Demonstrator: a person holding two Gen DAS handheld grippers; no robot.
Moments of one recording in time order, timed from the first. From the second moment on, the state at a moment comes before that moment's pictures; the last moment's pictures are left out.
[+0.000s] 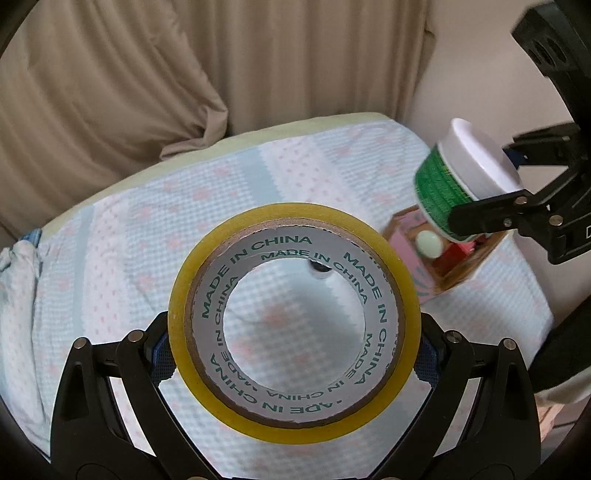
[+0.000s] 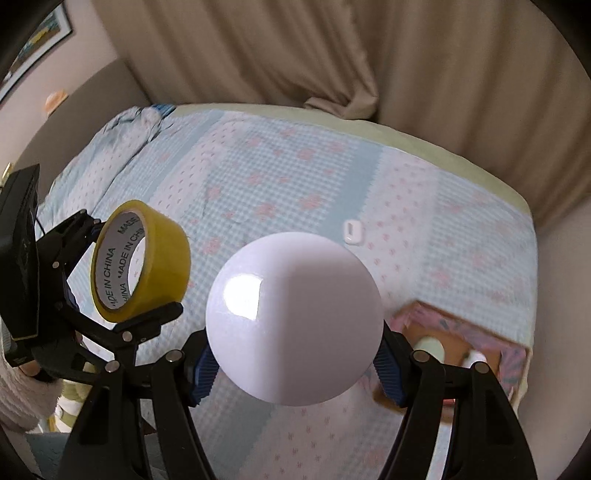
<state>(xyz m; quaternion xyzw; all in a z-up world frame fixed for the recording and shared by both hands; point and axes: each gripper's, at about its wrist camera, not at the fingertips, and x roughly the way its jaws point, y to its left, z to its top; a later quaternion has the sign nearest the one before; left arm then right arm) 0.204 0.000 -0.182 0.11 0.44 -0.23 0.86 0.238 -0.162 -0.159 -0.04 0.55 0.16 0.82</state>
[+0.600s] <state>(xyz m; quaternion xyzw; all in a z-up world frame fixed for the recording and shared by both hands) 0.182 -0.216 -0.152 0.08 0.45 -0.24 0.86 0.180 -0.410 -0.134 0.01 0.54 0.09 0.84</state>
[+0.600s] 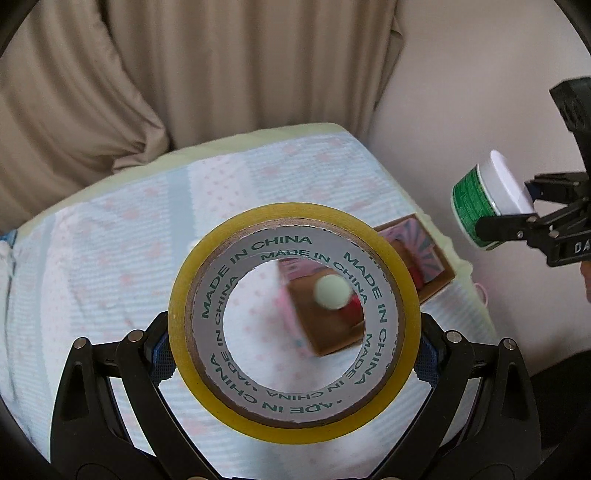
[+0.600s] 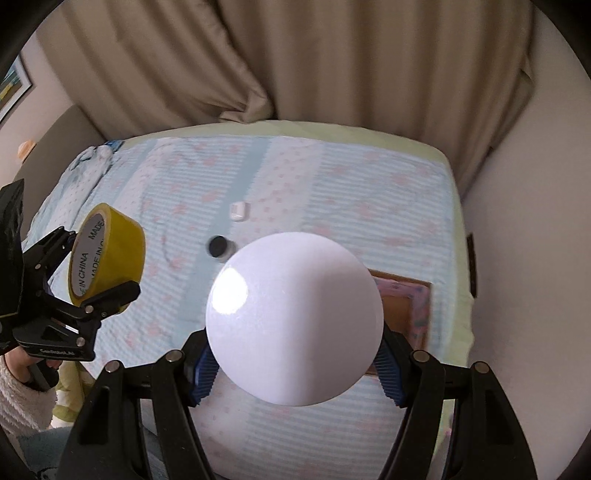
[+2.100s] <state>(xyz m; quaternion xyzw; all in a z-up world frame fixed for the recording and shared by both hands) 0.301 -0.424 -0.359 0.17 0.65 -0.23 0.70 0.241 -0.524 -0.339 -0.05 0.58 0.12 0.80</state>
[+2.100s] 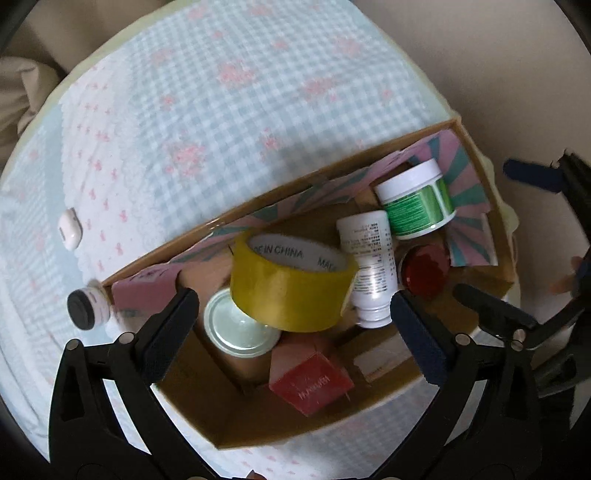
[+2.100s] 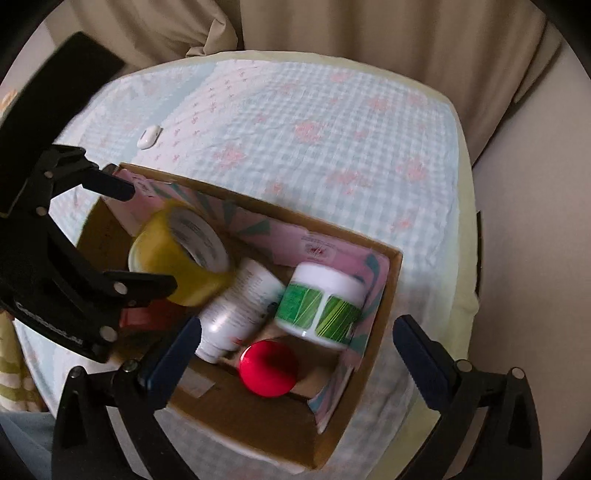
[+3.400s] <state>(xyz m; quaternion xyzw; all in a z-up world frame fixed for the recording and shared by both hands) 0.189 -0.236 -0.160 0.10 0.52 -0.18 0.83 0.182 -0.400 -0.165 -0.06 0.50 0.06 0.86</state>
